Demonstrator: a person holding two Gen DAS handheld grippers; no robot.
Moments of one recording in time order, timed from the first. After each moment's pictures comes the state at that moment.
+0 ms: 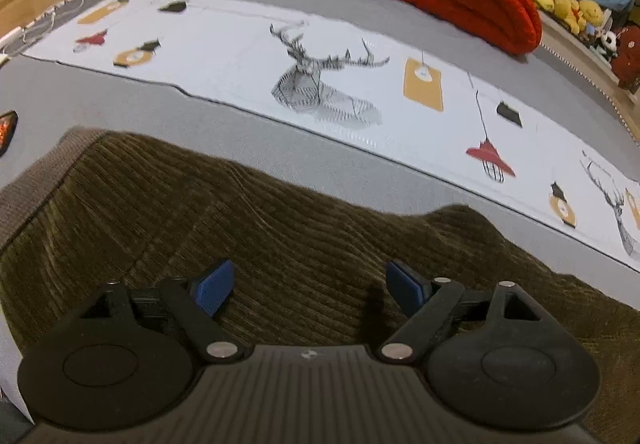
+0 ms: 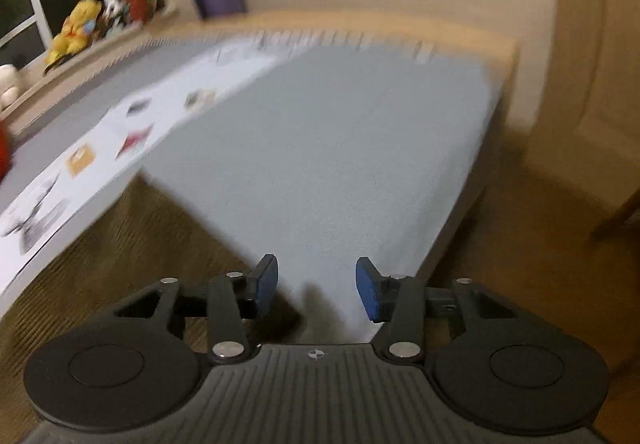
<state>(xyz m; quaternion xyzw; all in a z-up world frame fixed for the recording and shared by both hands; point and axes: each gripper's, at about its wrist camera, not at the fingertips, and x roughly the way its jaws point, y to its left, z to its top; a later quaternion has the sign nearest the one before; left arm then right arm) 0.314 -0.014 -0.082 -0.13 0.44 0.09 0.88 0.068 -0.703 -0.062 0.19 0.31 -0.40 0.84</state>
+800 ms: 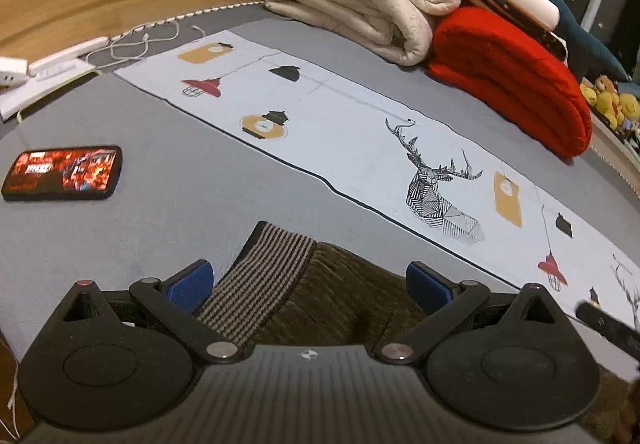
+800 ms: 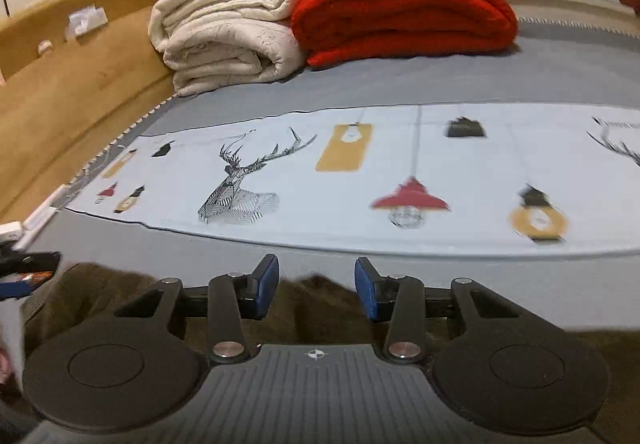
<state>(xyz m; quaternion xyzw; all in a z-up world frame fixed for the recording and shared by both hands) 0.287 0.123 -0.042 -0.17 0.37 0.16 0.90 0.354 -0.215 -0.058 0.10 0.35 0.20 0.91</state>
